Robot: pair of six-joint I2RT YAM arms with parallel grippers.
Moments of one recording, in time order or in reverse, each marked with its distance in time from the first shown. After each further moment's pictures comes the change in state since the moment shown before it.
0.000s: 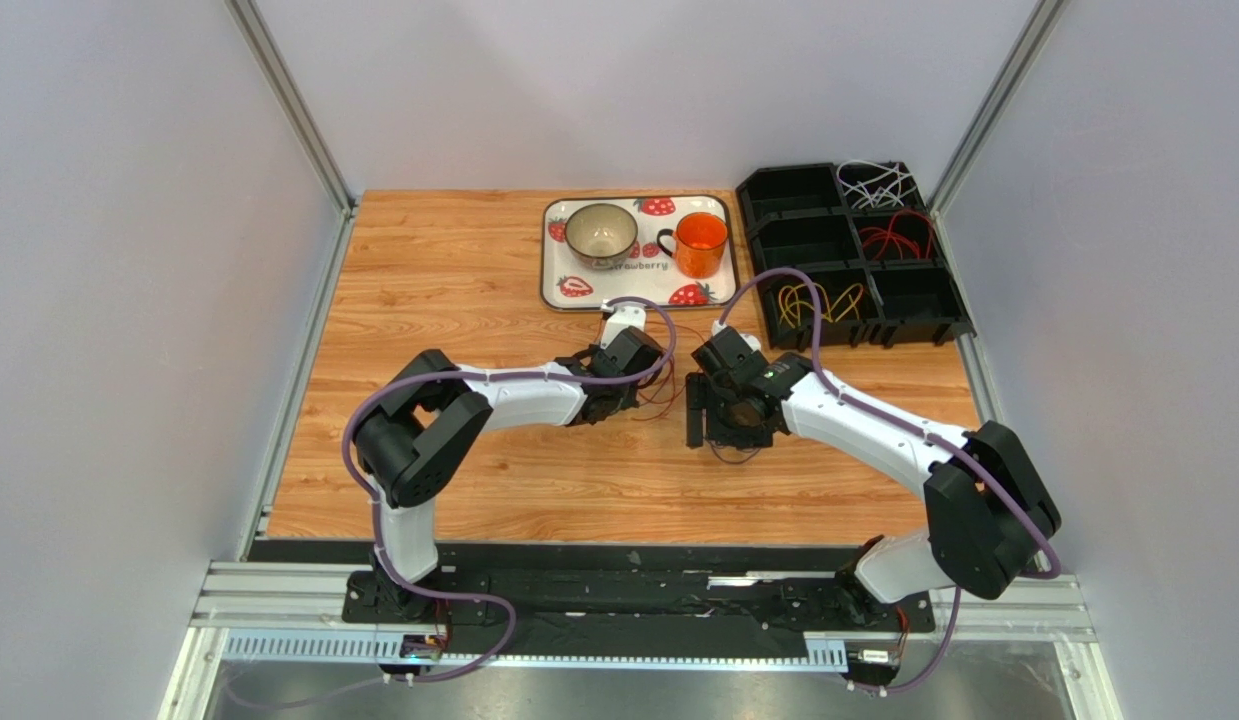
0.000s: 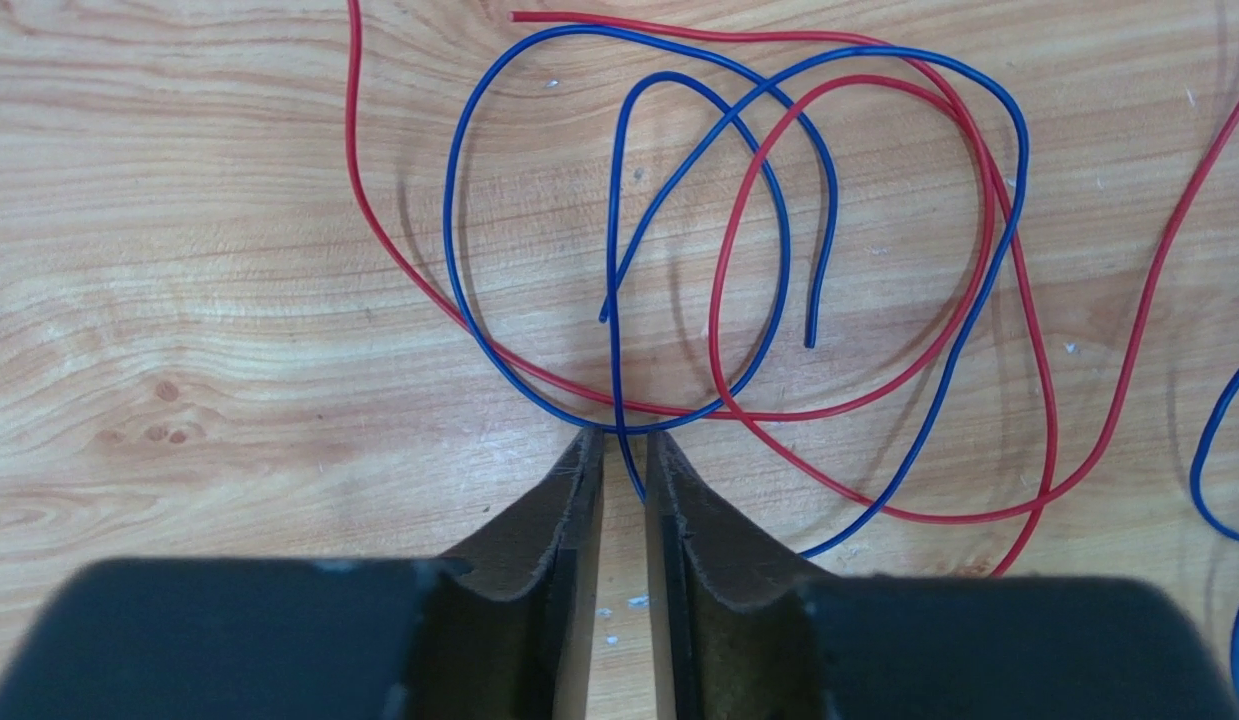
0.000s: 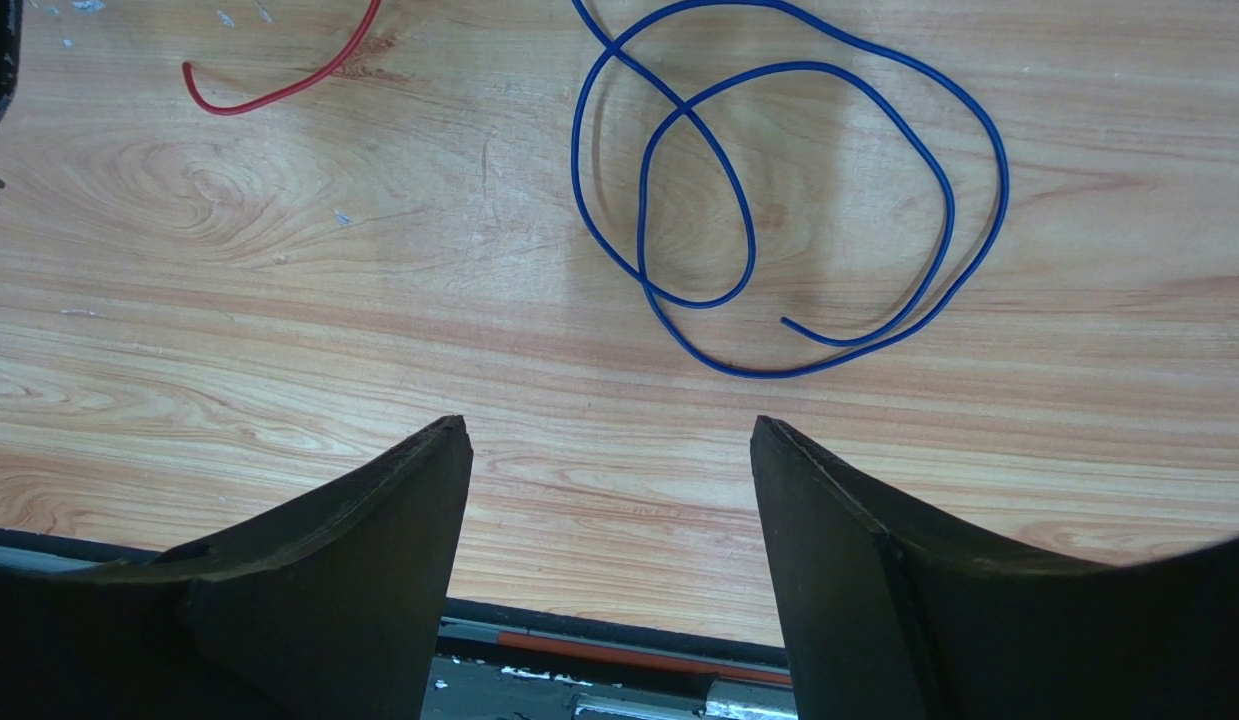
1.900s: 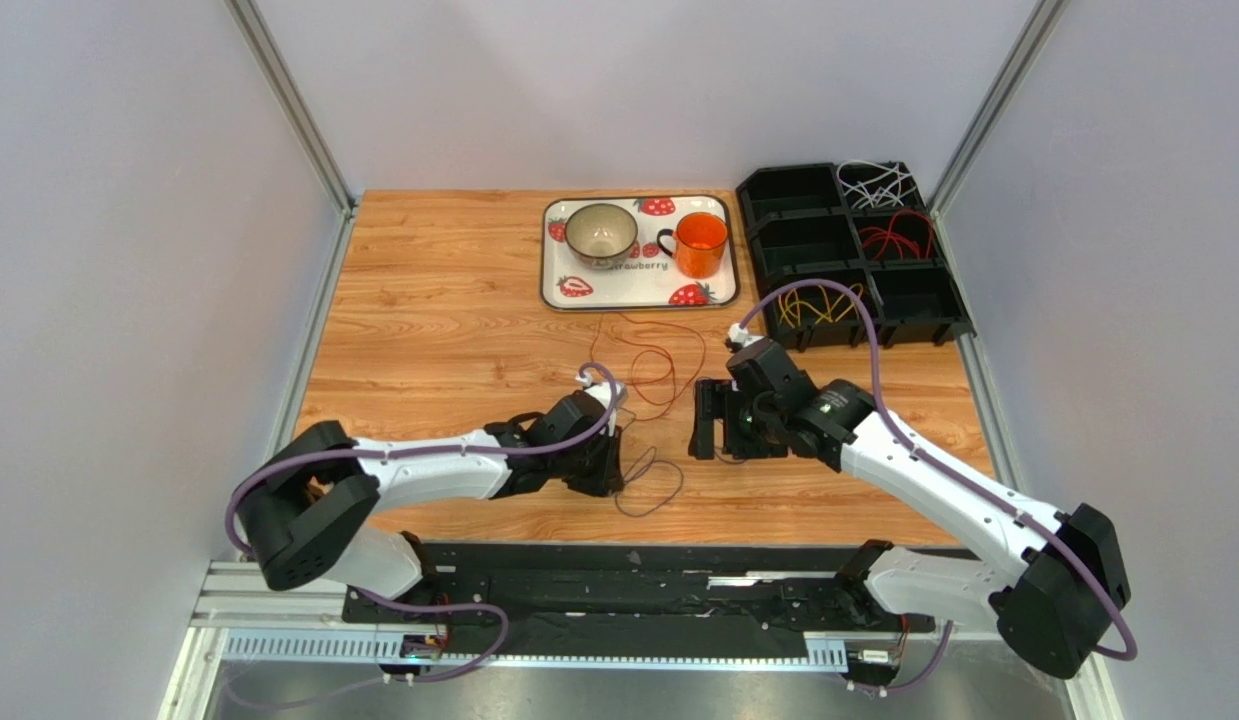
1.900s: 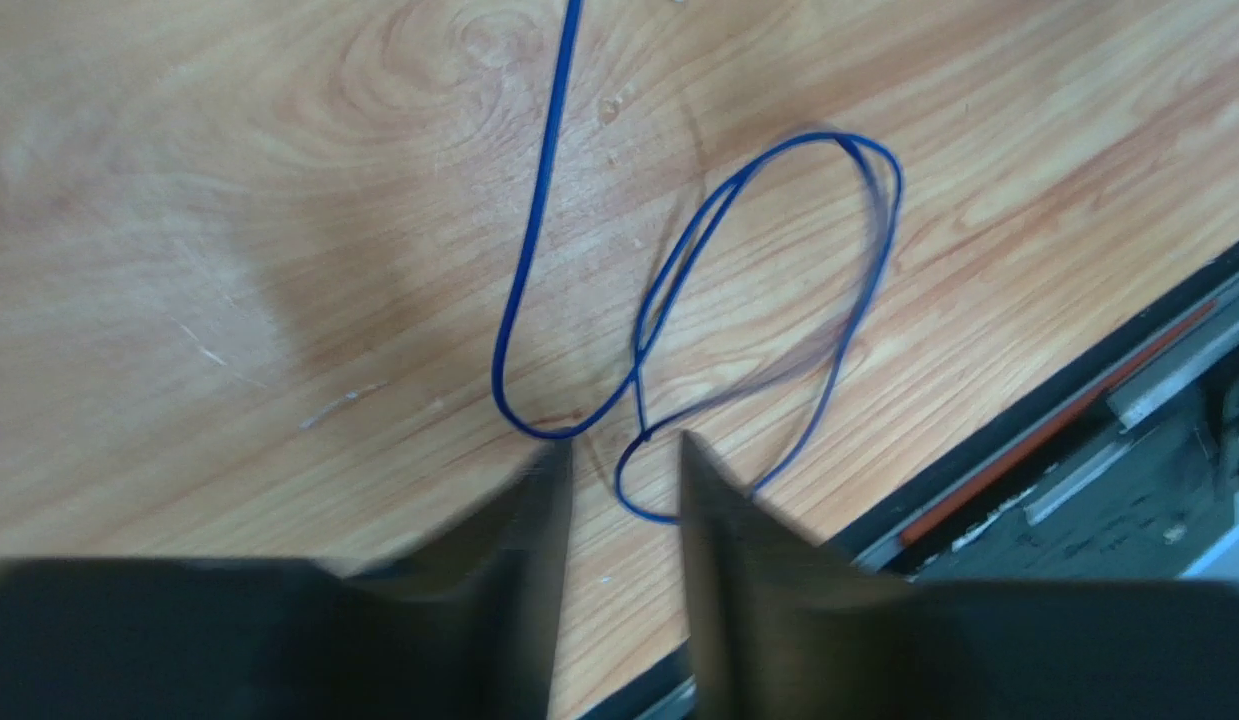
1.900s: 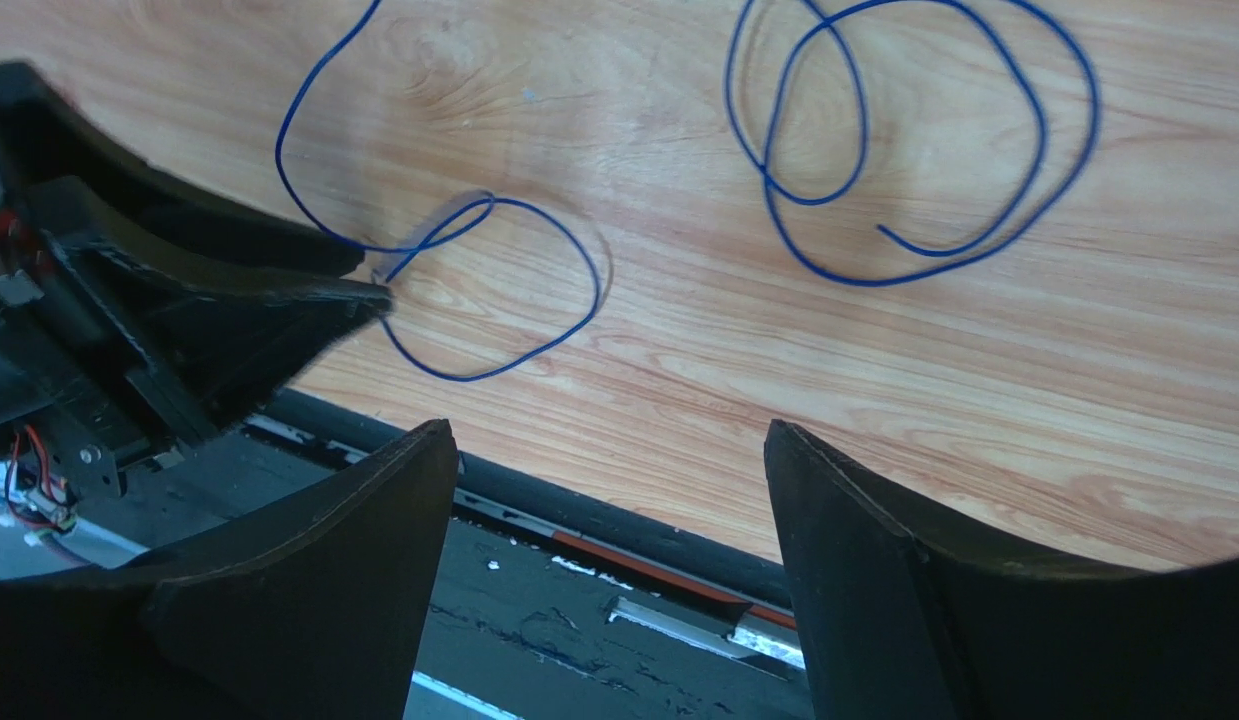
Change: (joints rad) left arm -0.100 -0.468 -0.461 0.025 0.508 -0.126; right arm 0.026 -0.314 -0.074 -0.032 -0.095 -0.030
